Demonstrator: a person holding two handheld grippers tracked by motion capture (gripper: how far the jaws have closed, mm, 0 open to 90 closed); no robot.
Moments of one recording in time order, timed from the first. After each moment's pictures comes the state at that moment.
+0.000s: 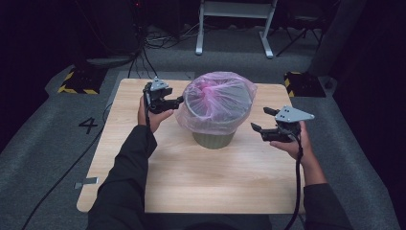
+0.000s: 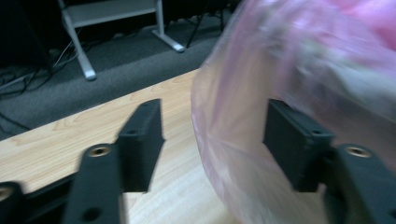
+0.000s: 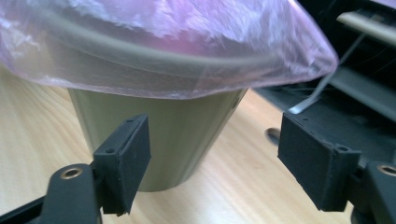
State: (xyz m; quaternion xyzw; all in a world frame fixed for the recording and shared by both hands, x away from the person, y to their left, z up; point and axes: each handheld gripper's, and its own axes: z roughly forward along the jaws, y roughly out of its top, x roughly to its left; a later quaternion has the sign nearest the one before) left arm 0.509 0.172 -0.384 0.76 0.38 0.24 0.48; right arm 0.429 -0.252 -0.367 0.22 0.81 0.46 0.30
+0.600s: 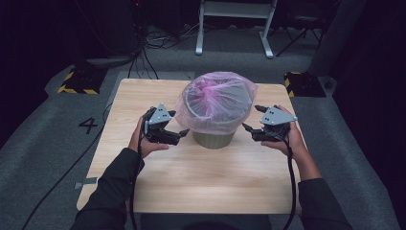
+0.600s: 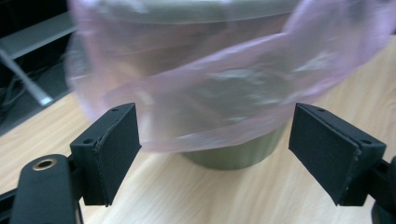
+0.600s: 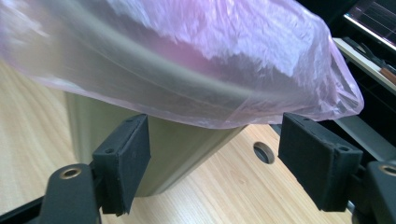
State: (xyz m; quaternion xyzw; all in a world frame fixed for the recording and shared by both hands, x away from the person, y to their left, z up) left arm 0.428 0.152 -0.396 0.82 0.24 0.20 0.48; right arm 0.433 -0.221 -0.368 0.17 0.83 0.41 0.35
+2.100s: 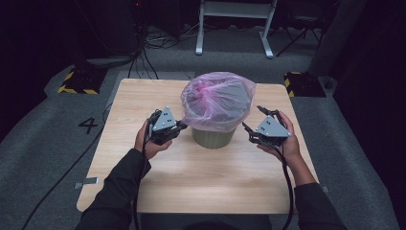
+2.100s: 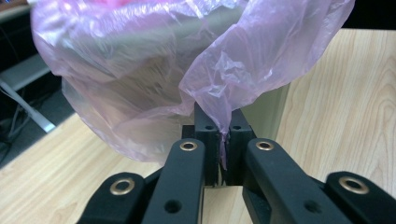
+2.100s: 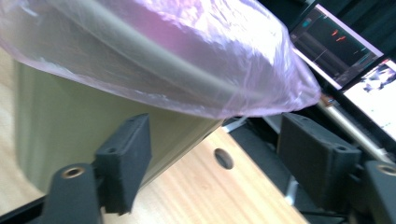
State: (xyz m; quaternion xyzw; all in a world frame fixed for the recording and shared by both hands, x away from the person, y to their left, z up) left arm 0.417 0.148 -0.389 0.81 0.20 0.24 0.50; right arm 0.414 -0.211 -0.383 0.16 0.78 0.39 0.47
